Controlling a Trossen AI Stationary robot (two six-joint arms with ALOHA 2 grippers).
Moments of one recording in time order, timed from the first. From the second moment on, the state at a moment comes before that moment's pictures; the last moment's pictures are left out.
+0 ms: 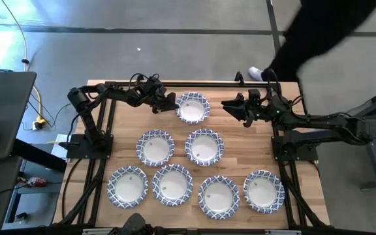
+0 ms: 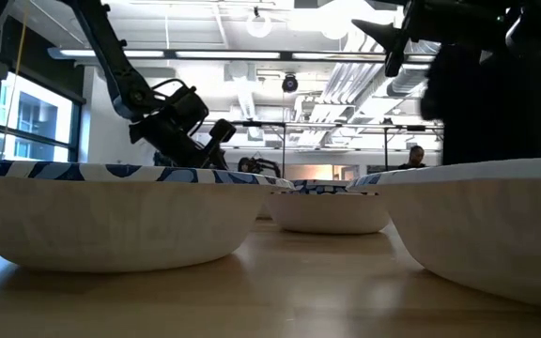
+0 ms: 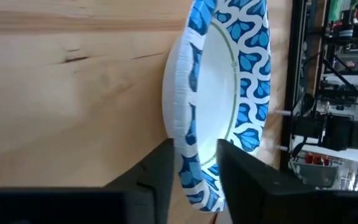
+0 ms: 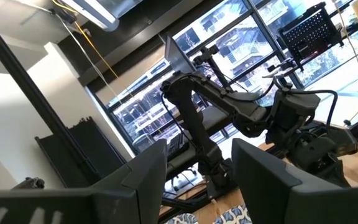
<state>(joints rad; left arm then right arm) 0.83 1.79 0.78 0.26 0.54 -0.98 -0.33 0.96 0.44 0.79 -0.26 0.65</state>
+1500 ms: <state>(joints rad) 0.76 1.78 0.78 0.66 0.82 -1.24 -0.34 0.96 0.44 0.78 -0.27 0.63</state>
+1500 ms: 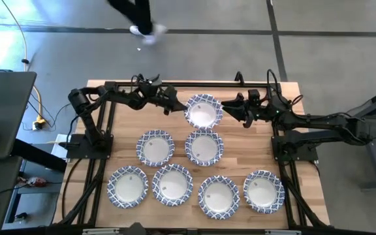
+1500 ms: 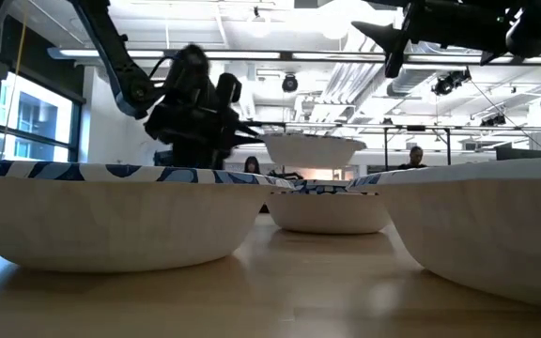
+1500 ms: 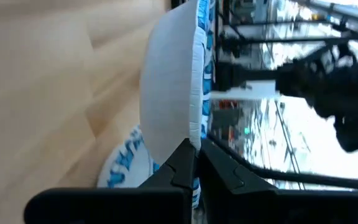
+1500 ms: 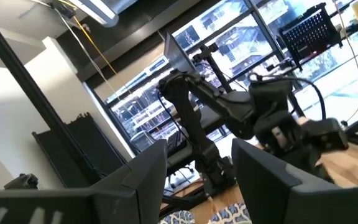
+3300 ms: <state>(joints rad) 0.46 1.78 0.78 0.46 0.75 -1.10 -0.39 0.96 0.44 0.84 -0.31 0.70</state>
